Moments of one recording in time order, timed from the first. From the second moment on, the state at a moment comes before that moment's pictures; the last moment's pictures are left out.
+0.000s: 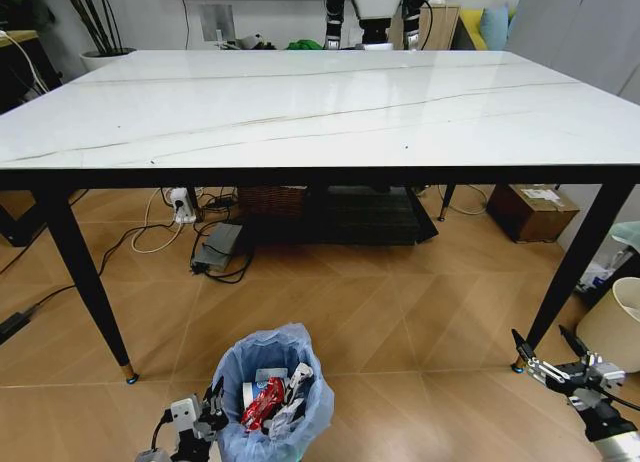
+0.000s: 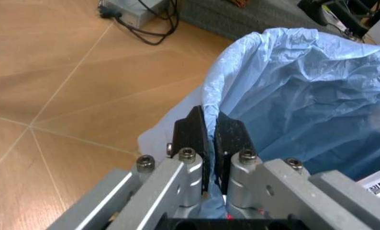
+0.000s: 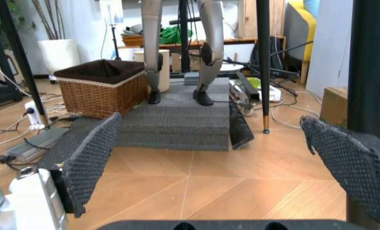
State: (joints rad) left arm 1.88 -1.33 -0.48 -2.09 -0.52 0.04 -0.16; right arm -1.76 1.29 1.09 1.81 0.63 0.26 -0.62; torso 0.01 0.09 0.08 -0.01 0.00
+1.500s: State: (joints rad) left arm 1.87 -1.34 -0.46 -2.07 -0.51 0.00 -0.17; right arm -1.76 1.29 1.09 1.81 0.63 0.26 -0.62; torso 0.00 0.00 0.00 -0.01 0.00
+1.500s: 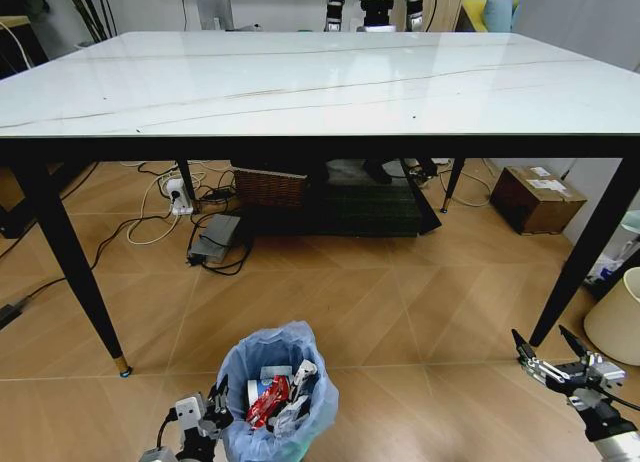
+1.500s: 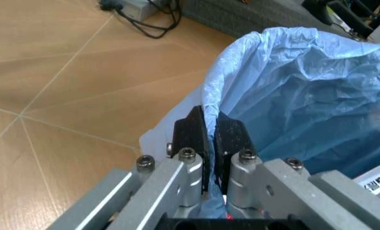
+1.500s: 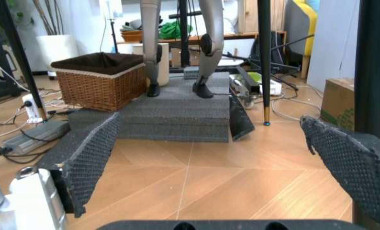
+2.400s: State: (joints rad) left arm 1.82 -1.34 -0.47 -2.01 -0.58 0.02 -0.26; right arm -1.76 1.29 1.09 1.81 0.63 0.26 -0.62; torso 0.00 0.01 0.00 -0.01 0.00
